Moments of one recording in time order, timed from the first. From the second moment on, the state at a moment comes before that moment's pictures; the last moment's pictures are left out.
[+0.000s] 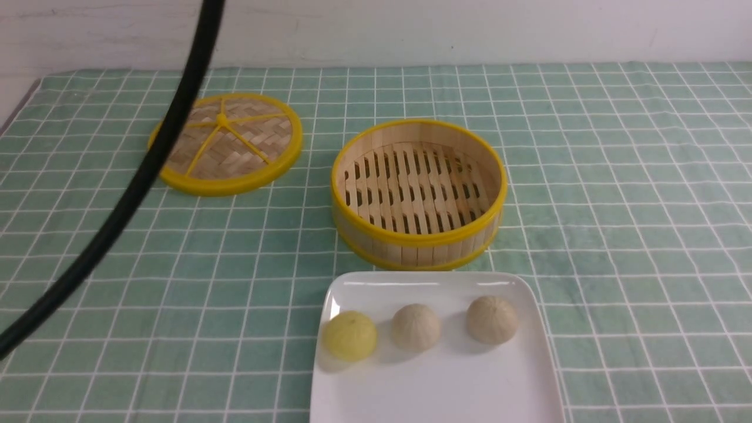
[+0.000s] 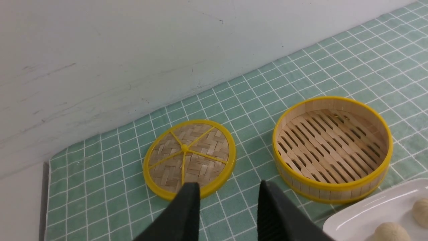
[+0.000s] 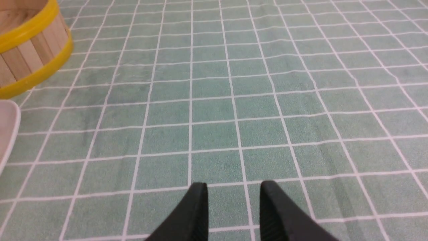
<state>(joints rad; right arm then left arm) -0.08 -0.02 0.01 0.08 0.41 0.00 -0.78 0.97 -1.62 0.50 1.19 -0.15</state>
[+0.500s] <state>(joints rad) -0.08 -0.02 0.01 0.08 0.40 0.00 -0.78 0.97 -1.62 0.50 1.19 -0.15</state>
